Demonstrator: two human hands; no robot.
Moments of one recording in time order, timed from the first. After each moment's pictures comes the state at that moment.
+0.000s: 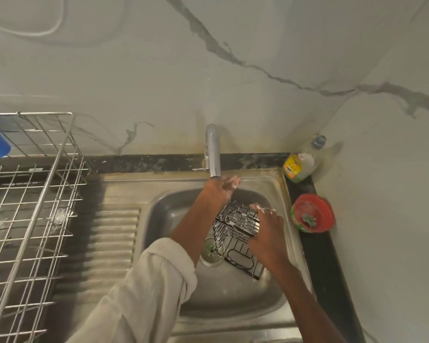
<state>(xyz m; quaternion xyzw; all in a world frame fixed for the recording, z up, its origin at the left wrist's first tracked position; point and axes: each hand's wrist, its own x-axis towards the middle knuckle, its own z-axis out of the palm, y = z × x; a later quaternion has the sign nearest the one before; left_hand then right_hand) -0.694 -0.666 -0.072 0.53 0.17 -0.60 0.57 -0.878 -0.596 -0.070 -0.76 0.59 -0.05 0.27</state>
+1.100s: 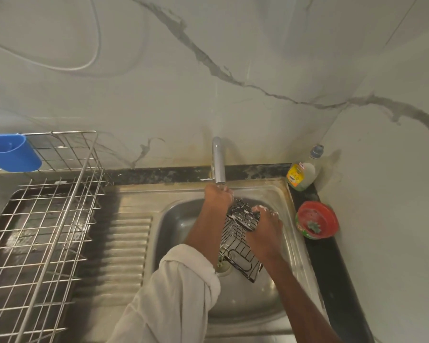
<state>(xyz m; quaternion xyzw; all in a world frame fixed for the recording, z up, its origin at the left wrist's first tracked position) -0.682 -0.679 -0.102 0.62 0.08 -0.59 0.52 -0.851 -0.600 -0.059 -0.73 0.62 -0.15 0.25</state>
